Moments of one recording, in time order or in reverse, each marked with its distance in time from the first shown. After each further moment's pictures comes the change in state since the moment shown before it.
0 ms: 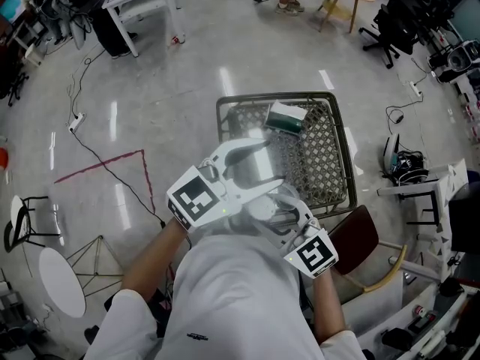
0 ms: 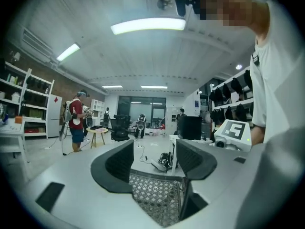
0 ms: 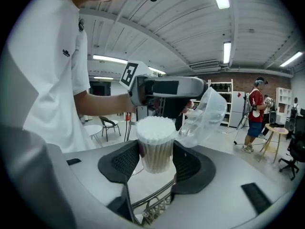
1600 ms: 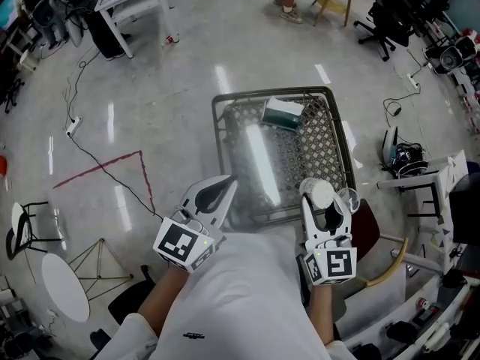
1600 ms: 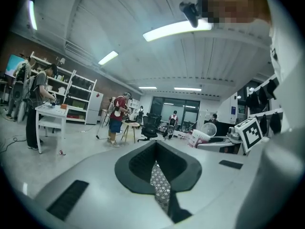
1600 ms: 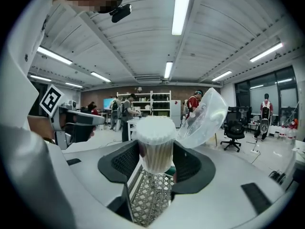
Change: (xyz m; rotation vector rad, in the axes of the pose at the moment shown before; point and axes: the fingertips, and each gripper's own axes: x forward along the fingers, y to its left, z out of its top) left arm -0.075 0.003 -0.048 -0.192 -0.013 0.415; right arm -0.105 -0.090 -0.007 0.197 -0.093 -0.717
